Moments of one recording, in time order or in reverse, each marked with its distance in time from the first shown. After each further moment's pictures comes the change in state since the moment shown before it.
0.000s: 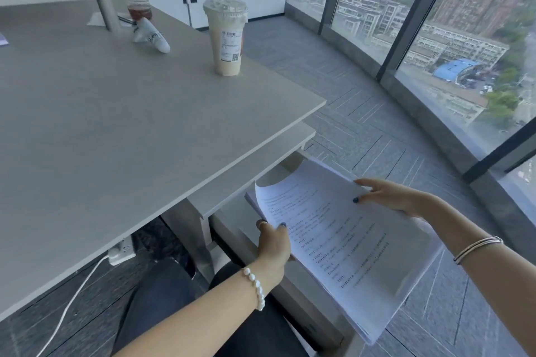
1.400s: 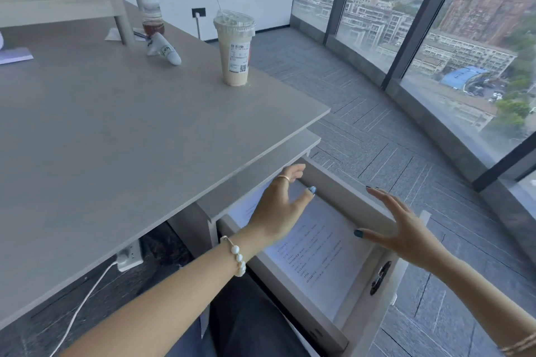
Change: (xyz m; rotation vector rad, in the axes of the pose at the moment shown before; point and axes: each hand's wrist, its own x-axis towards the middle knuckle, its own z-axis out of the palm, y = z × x) left_hand -0.018 0.069 -0.020 0.494 -0.239 0.688; right_hand -0.064 0.022 0.058 -0.263 0.471 -0.367
